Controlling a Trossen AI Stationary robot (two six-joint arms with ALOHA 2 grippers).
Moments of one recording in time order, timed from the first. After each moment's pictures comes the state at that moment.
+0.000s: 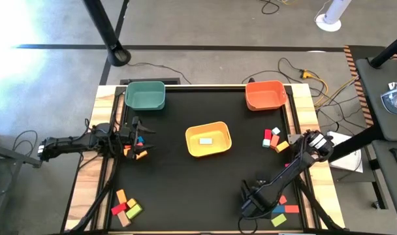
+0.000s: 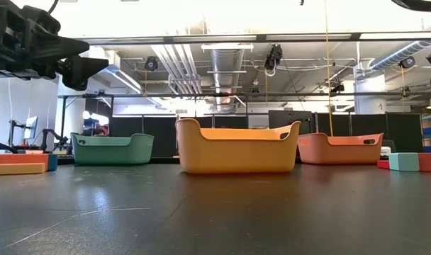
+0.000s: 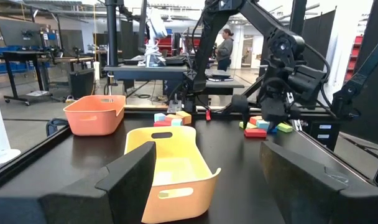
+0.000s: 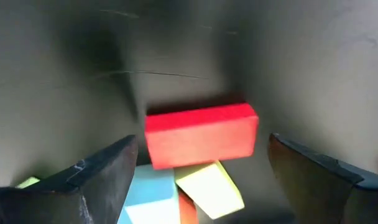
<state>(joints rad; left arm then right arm) 0.09 0.03 0.01 0.08 0.12 -0.04 0.73 1.95 1.28 -1.14 -0.14 0.81</state>
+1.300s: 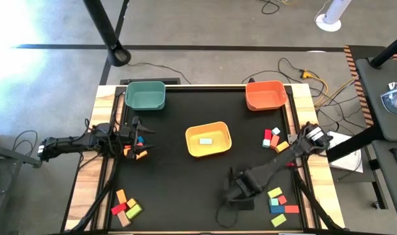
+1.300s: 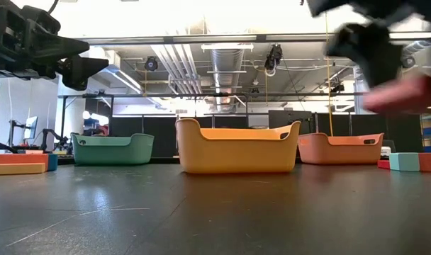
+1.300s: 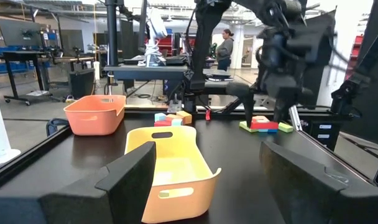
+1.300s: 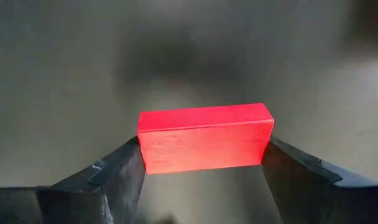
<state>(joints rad) 0.09 0.03 0.01 0.08 0.12 -0.04 0.52 1.90 1.50 -1.13 0.03 0.51</state>
